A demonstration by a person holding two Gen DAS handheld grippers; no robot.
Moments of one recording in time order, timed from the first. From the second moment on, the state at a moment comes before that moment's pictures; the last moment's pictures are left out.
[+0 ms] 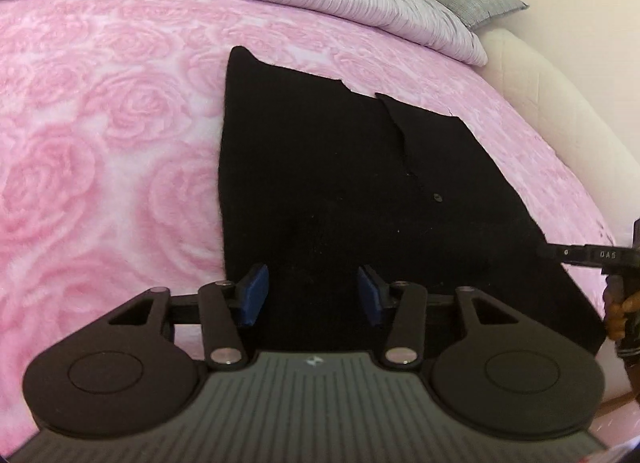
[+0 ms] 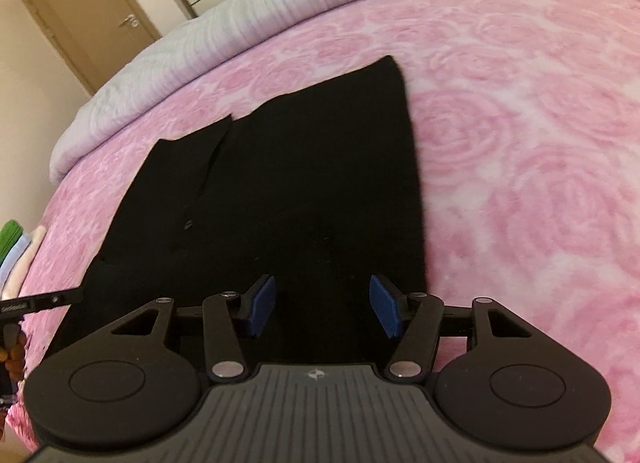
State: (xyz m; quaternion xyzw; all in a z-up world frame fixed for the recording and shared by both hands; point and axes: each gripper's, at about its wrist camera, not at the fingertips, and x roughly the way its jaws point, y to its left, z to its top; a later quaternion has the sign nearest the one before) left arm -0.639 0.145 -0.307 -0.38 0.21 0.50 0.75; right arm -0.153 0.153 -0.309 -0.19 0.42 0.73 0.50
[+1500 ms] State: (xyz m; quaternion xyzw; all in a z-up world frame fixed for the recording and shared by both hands) left arm -0.577 0.008 -0.312 -0.16 0.32 0.53 0.77; right arm -0.229 -0.002 -0.305 -0.29 0.23 0.70 0.61
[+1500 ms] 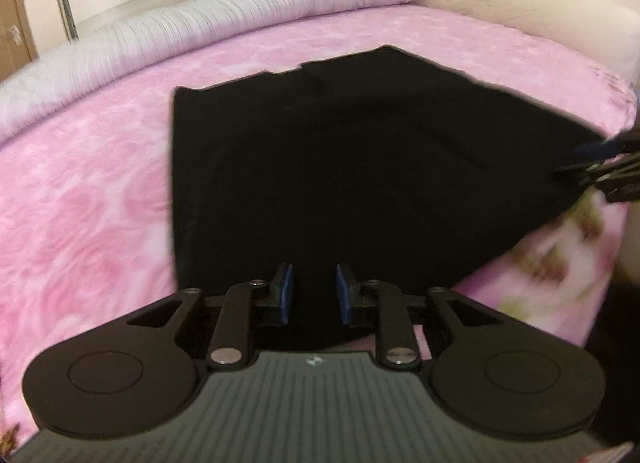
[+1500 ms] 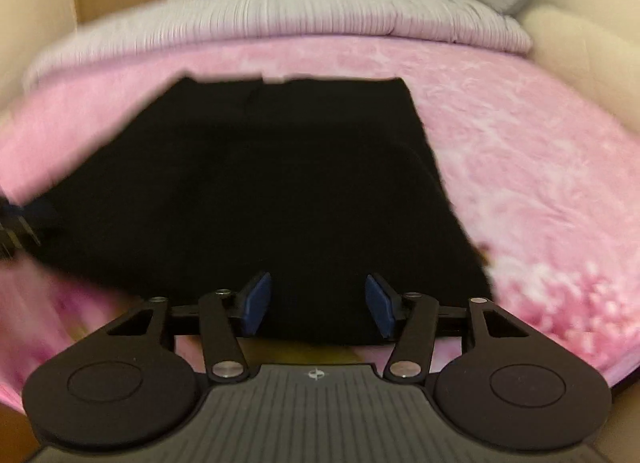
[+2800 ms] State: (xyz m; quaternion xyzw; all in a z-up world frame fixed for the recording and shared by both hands) left arm -0.541 -0.093 -0.210 -0.23 0.31 0.65 0.66; right arm -0.243 -0.079 -0.210 -0.24 0.30 0.65 0.65
